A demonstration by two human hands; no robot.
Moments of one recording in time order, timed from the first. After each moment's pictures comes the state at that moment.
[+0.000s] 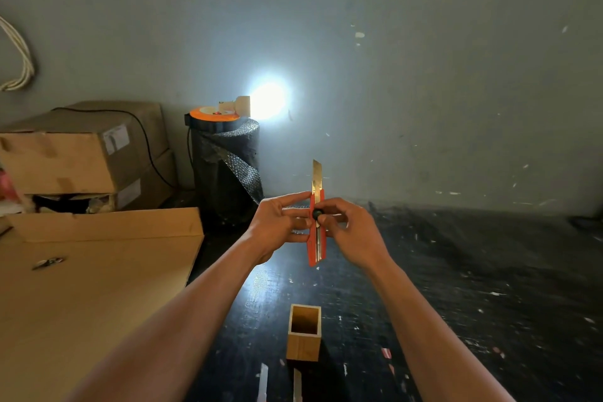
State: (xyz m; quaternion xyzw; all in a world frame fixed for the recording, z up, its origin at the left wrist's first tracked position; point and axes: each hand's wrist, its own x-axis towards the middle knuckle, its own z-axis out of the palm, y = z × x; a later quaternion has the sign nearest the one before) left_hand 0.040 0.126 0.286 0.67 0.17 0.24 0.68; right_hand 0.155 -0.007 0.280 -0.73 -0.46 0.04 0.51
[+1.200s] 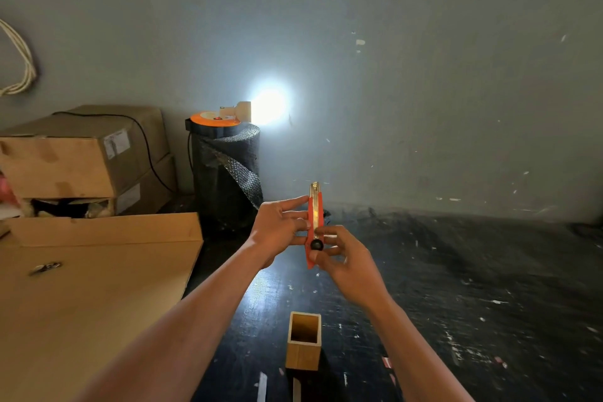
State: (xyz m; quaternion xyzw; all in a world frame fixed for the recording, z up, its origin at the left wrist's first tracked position) left_hand 0.043 0.120 0.294 0.65 0.20 0.27 0.68; right_hand 0.132 -0.019 0.250 -0.74 -0.44 0.09 0.51
